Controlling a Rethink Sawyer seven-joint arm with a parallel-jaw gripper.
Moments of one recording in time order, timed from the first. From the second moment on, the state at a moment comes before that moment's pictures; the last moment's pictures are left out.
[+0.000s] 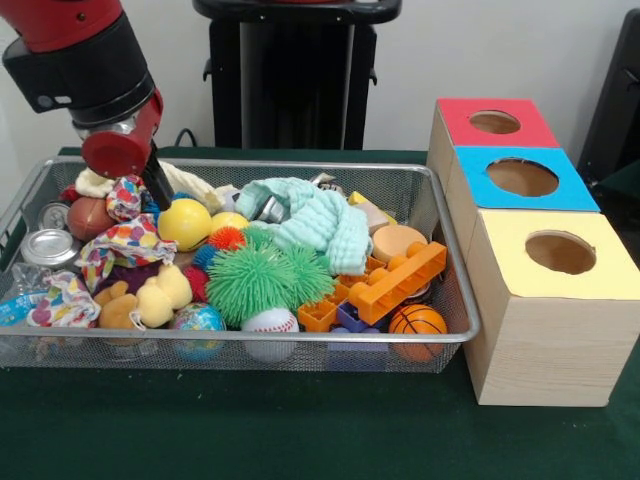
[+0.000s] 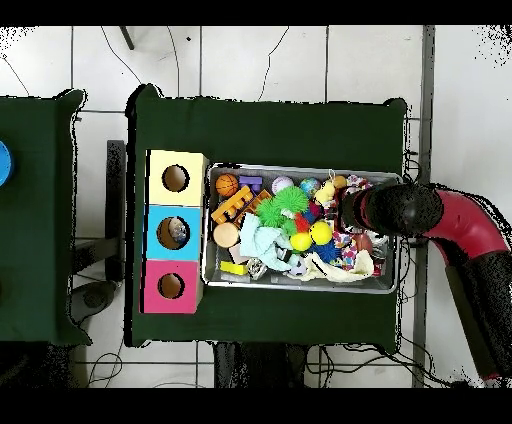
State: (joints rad) arm -1.03 -0.52 0.76 1.54 -0.52 1.01 0.05
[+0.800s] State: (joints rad) arm -0.92 -0.51 0.60 1.28 -0.43 1.01 0.07
